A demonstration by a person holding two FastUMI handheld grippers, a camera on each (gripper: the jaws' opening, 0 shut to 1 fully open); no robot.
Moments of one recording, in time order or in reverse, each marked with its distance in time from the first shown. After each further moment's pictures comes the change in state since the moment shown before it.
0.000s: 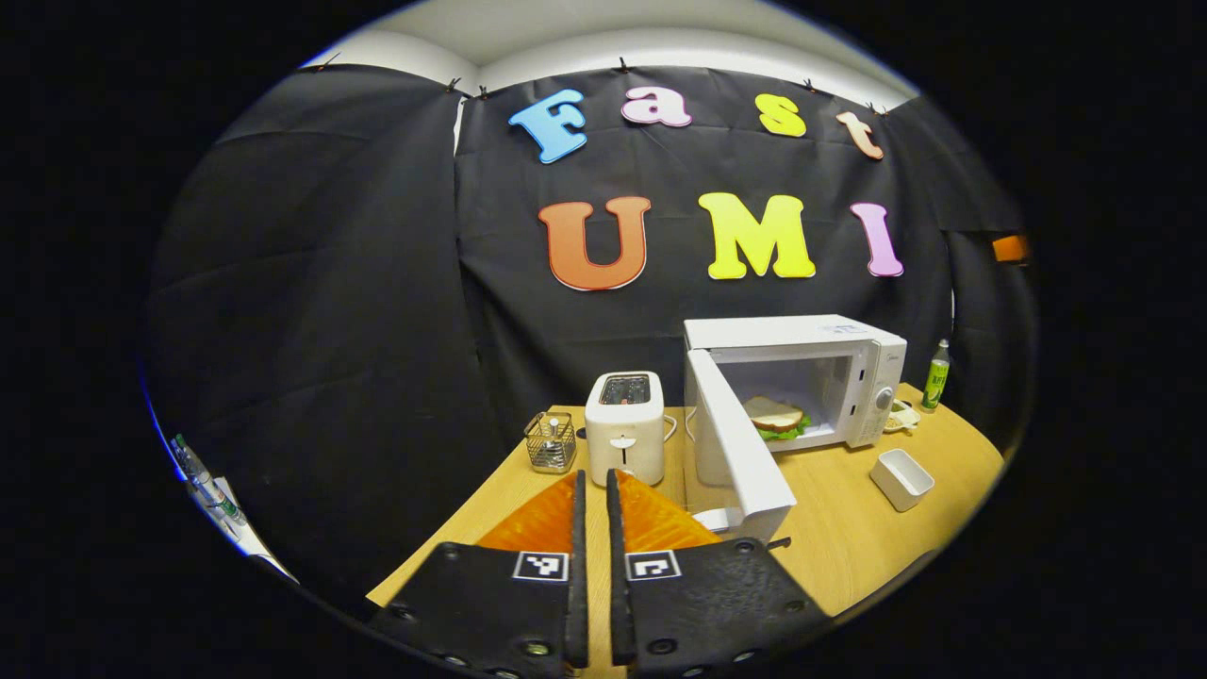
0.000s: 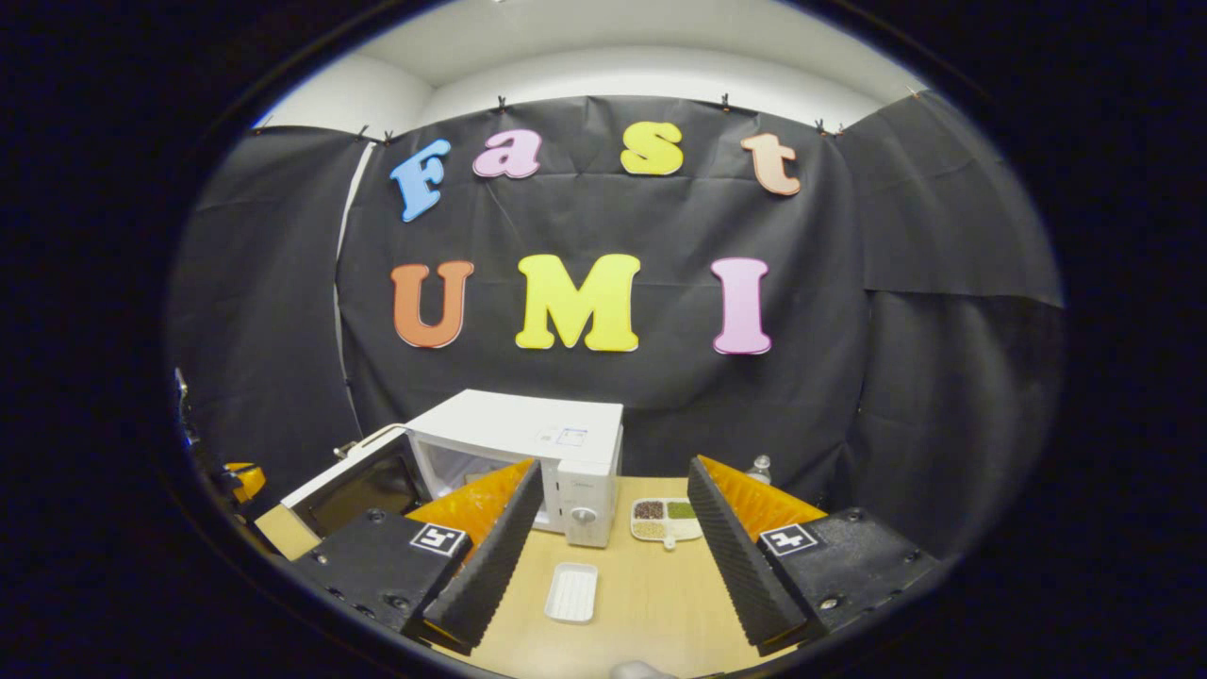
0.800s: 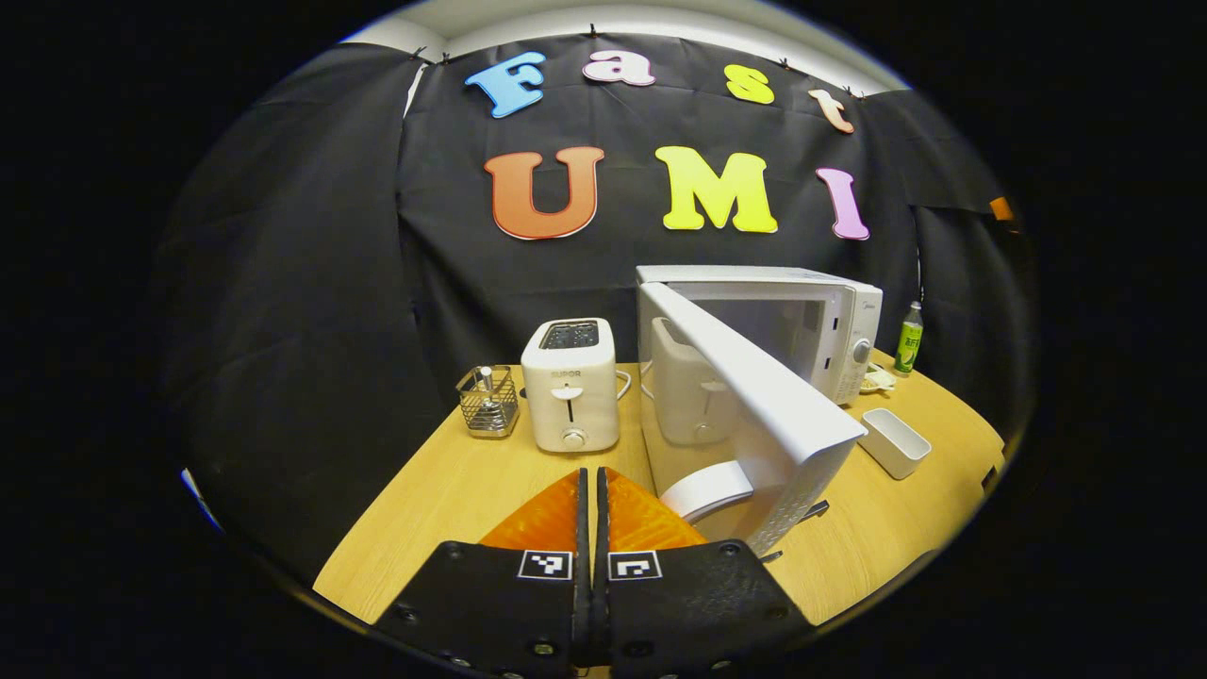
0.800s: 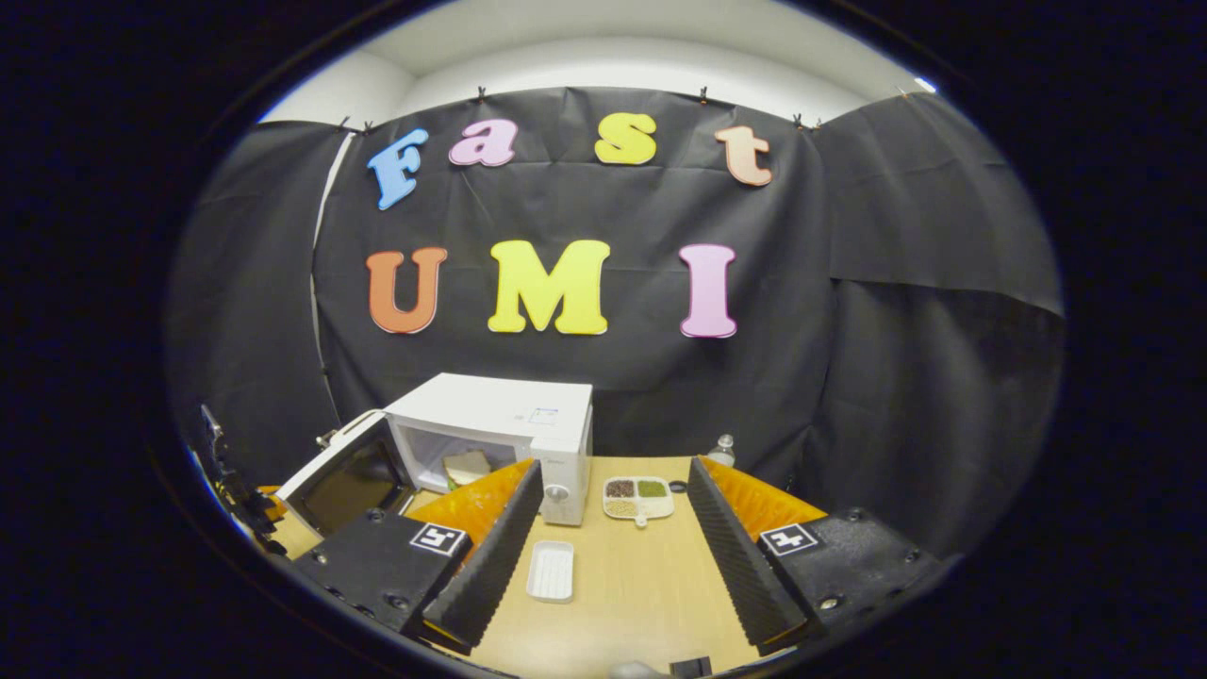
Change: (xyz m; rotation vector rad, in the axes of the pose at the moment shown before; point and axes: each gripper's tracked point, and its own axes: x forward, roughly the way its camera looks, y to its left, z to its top) left arm 0.043 -0.051 -0.048 0.014 0.069 -0.171; right arm -0.030 -0.021 -0.009 0.012 0.054 -0.080
